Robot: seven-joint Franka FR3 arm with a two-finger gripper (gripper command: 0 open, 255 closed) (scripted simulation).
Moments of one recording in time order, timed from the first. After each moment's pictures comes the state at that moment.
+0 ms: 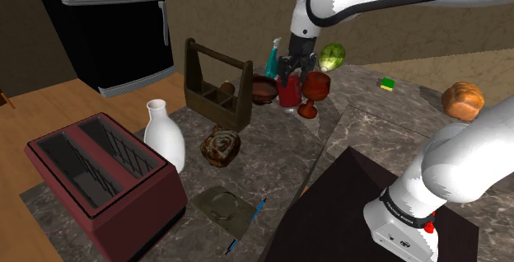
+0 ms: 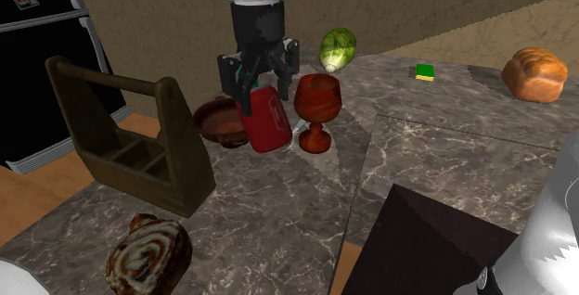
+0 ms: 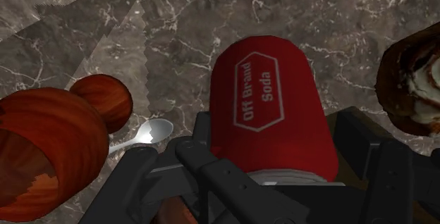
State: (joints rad) arm 0.02 -0.26 0.07 -2.20 0.02 1.91 0.30
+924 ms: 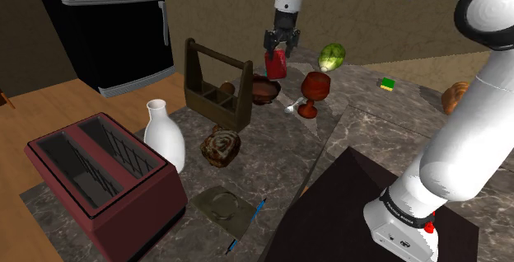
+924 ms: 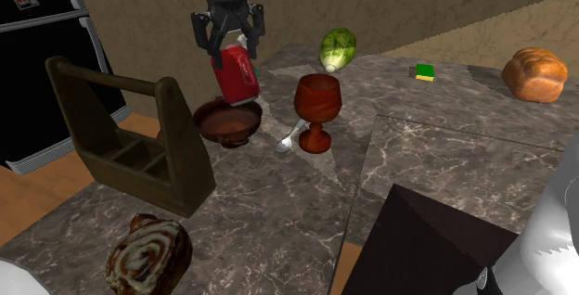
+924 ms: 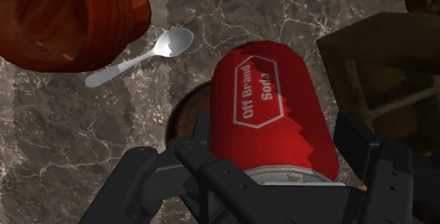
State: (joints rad) arm -0.04 0.11 0.00 -1.69 0.00 1.77 0.19
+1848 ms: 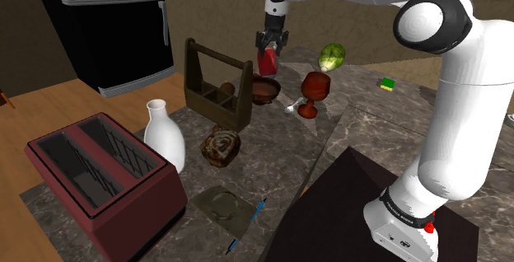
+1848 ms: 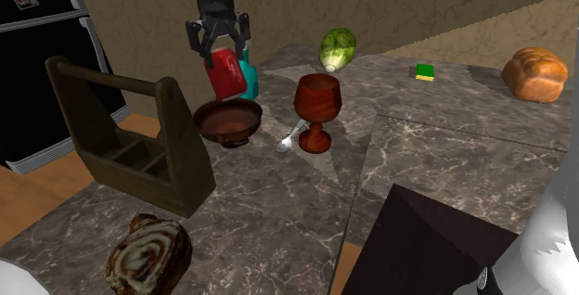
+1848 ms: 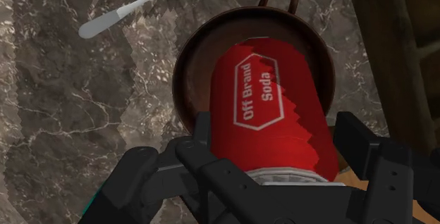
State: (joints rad) arm -0.07 0.39 -0.02 -1.37 0.01 1.73 0.13
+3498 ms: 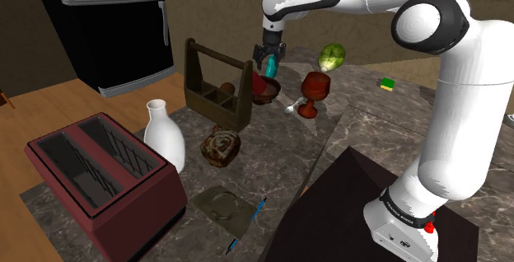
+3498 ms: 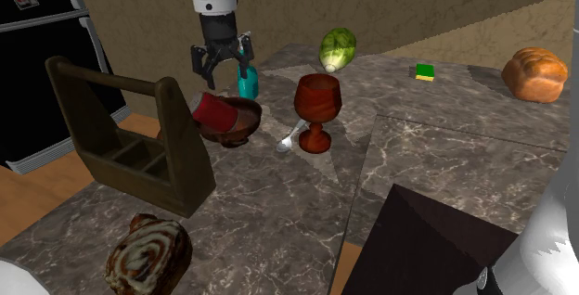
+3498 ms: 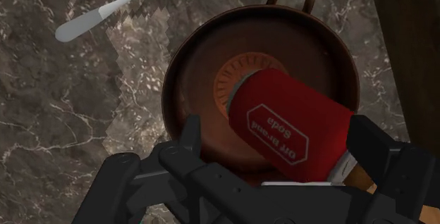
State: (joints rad) arm -0.07 0.41 -0.02 -1.49 0.01 1.87 0.13
